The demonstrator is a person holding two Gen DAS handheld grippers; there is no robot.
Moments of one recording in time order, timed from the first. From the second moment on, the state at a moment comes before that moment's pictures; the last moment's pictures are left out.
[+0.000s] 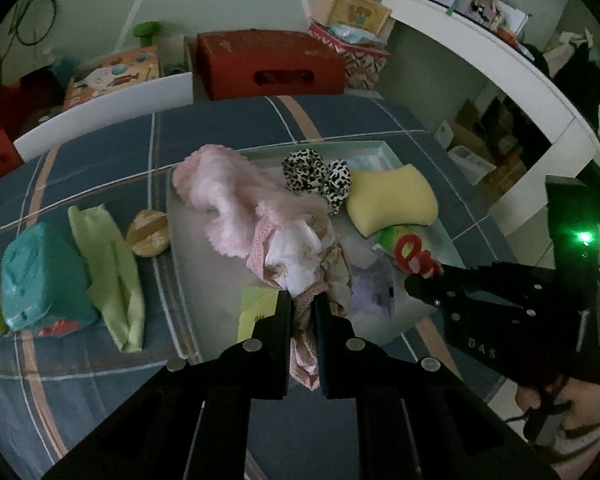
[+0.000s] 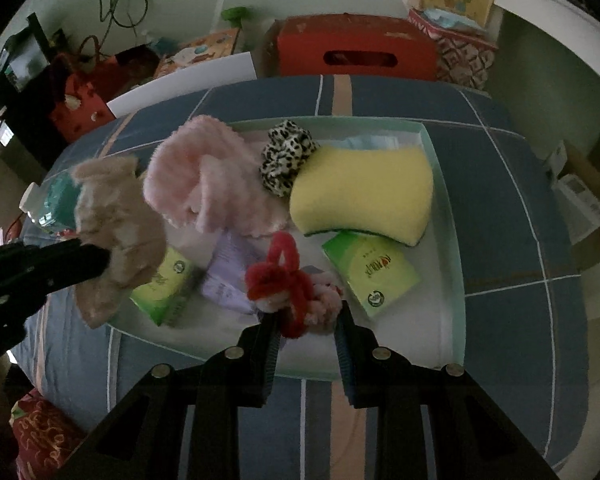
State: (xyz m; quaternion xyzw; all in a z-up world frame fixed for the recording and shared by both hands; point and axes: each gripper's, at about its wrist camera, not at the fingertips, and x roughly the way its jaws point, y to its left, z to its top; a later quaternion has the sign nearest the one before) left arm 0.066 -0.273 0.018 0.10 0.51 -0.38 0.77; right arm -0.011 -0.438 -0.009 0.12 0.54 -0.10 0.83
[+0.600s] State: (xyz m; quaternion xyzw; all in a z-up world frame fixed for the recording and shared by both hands) left arm 0.086 -0.260 0.028 0.08 0.51 -0.36 0.78; right arm -0.007 -0.427 -0.004 0.09 0.54 -0.11 0.83
